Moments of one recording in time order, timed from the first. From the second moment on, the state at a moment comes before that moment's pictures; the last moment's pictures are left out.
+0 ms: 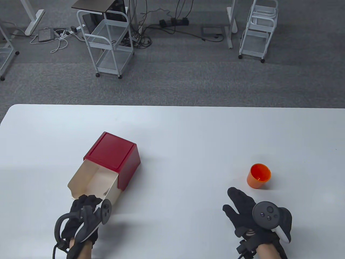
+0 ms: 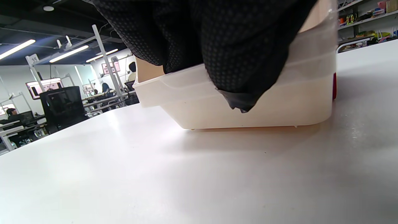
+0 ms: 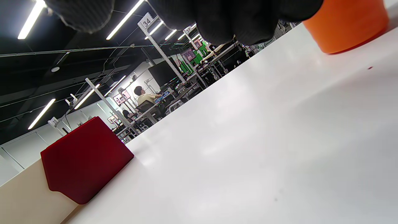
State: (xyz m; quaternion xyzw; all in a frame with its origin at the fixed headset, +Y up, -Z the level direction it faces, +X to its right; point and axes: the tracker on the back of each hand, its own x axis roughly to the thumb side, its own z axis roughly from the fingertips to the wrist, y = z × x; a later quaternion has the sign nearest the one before) left_hand -0.272 -0.727 -0.227 -0.03 0.08 -0.15 0.98; right_hand 0.219 -0.716 -0.215 0.08 0.00 0.94 0.34
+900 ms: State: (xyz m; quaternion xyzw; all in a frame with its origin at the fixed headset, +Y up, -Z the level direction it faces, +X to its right) left_hand -0.283 -0.725 -0.215 -0.04 0.08 -0.16 0.98; right_hand 0.217 -0.717 -0.215 0.08 0.01 0.94 0.33
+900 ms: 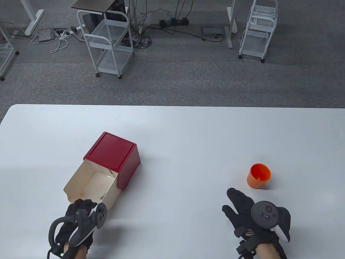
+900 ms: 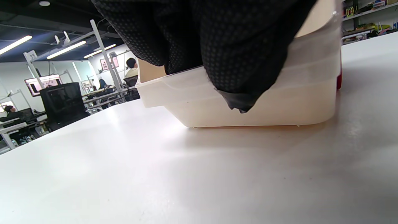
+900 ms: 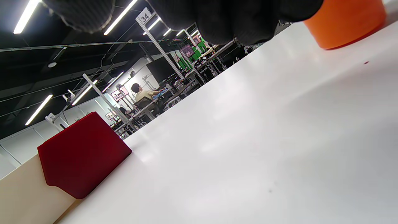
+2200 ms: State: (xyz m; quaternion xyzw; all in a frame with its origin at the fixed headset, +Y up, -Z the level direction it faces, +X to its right) left_hand -0.283 -0.724 -0.289 -0.18 0.00 -0.01 0.98; right_hand 0.216 -0.715 -0.215 0.07 0.00 0.94 0.33
